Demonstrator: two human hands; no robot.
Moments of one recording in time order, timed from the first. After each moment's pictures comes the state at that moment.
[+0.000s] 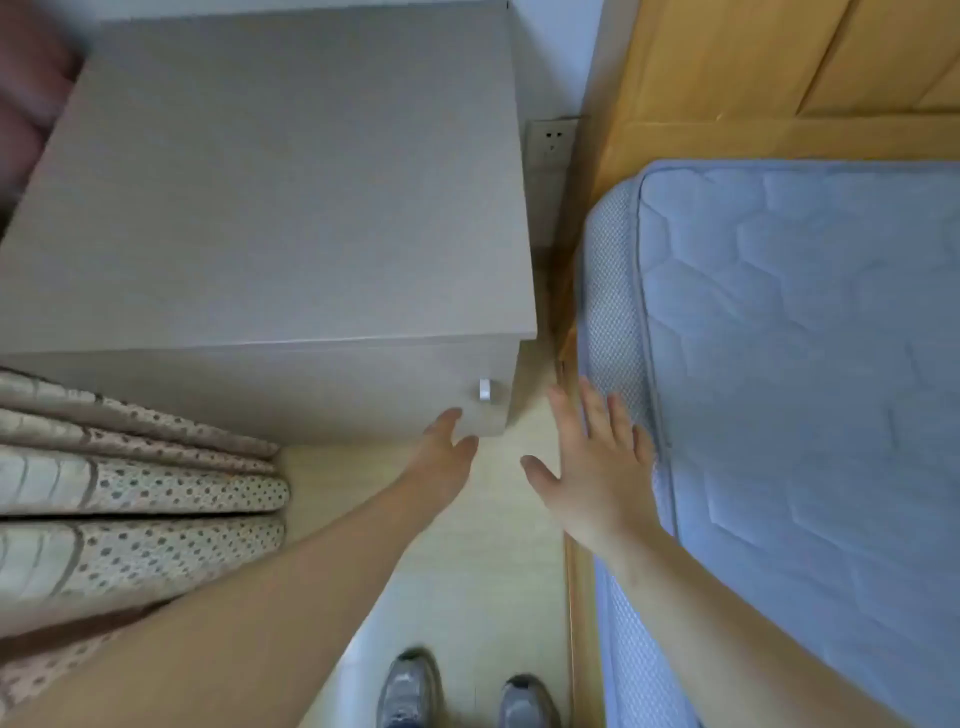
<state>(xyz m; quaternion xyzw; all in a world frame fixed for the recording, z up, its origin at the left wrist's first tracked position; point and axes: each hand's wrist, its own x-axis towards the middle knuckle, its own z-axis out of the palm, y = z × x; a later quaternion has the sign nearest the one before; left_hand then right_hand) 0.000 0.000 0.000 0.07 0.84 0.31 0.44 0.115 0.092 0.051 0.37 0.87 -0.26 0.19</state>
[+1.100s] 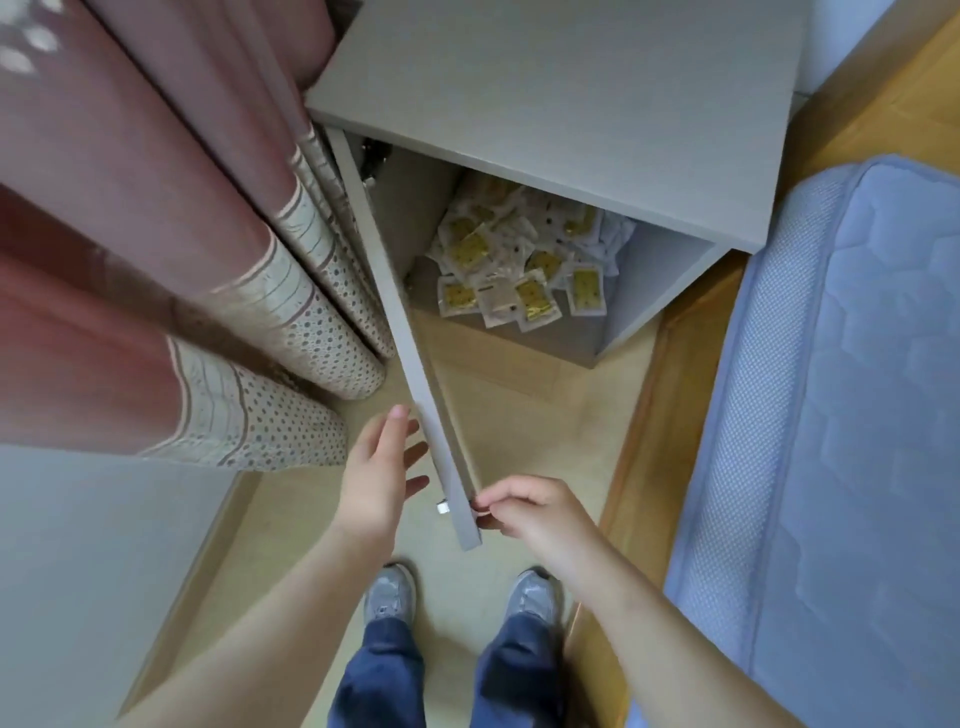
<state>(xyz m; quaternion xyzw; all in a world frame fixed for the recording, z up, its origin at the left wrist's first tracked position) 0.081 -0.251 0.076 -0.27 0.70 0.61 0.27 0.159 -0.119 0.076 0.30 0.66 -0.64 0.26</state>
